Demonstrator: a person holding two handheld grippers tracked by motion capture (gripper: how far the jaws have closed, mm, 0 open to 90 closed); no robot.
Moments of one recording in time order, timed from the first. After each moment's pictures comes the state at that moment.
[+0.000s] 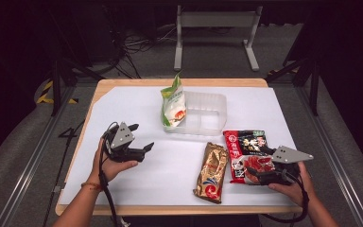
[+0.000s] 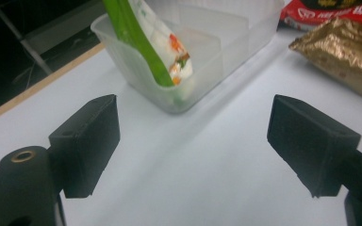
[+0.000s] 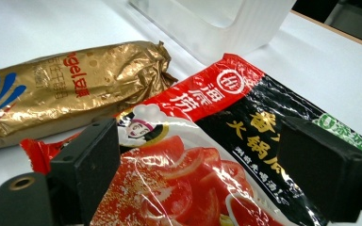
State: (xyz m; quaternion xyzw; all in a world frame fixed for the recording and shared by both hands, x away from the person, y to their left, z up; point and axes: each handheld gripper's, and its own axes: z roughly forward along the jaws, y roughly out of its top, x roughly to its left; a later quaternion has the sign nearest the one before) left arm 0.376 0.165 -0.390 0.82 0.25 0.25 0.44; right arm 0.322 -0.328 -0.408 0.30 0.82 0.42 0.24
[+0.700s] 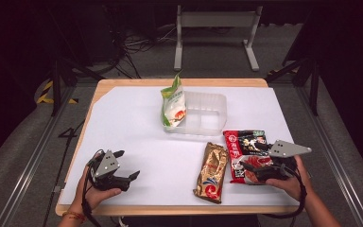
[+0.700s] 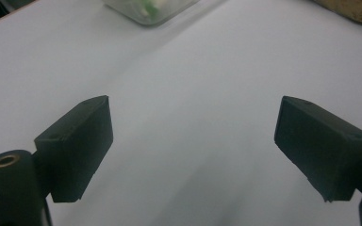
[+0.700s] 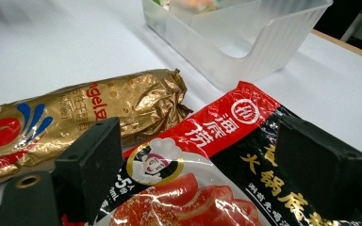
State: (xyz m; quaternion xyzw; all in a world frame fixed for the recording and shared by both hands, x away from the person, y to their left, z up) left arm 0.323 0.204 -0.433 0.84 0.27 0.21 0.42; right arm 0.333 -0.315 -0.393 0.28 0.83 0.43 0.22
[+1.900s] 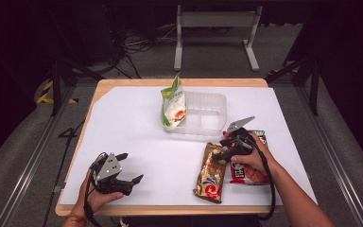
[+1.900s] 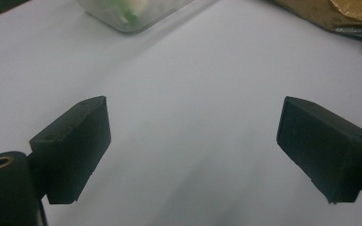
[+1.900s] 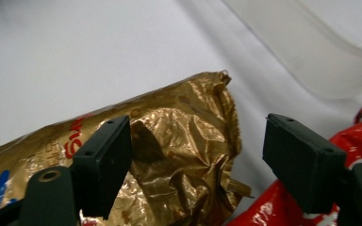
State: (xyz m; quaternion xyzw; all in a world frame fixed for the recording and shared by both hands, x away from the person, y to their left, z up) left arm 0.319 0.195 -0.435 0.84 0.25 0.20 0.44; right arm 0.426 -0.238 -0.416 0.30 0.89 0.34 0.01
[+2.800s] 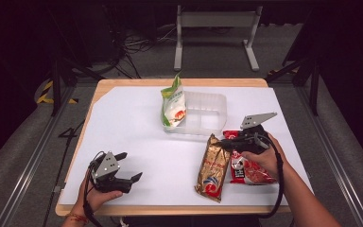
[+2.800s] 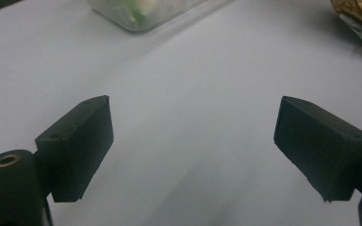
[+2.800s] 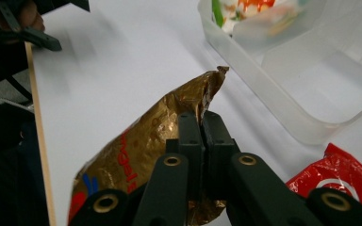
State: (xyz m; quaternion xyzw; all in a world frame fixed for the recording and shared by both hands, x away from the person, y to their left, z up) left arm 0.323 0.201 -0.435 0.83 0.28 0.19 0.45; right arm 0.391 -0.253 -0.351 0.27 0.86 0.43 0.05
